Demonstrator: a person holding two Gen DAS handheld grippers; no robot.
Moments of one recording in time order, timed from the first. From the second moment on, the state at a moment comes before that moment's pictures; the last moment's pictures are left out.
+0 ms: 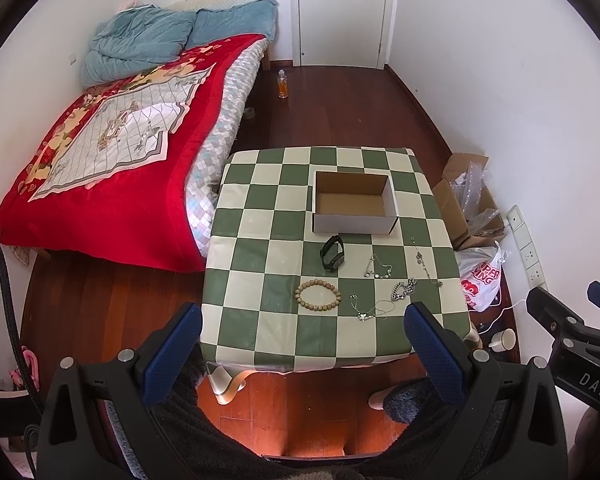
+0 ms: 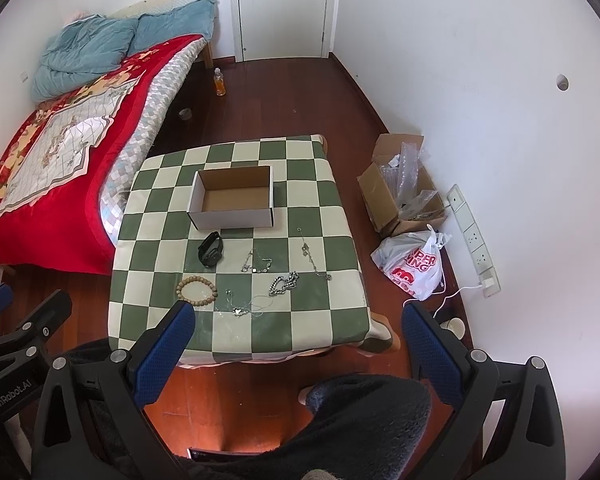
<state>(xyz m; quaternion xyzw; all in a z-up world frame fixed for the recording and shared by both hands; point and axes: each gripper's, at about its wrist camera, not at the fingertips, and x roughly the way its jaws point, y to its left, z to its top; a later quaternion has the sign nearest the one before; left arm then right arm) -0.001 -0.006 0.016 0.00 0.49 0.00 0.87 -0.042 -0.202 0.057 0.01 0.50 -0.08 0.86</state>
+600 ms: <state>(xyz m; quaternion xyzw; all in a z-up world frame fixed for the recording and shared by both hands) 0.005 -0.011 0.023 0.00 0.49 0.00 0.87 -0.042 -0.203 0.059 0.00 0.50 -0.08 0.86</state>
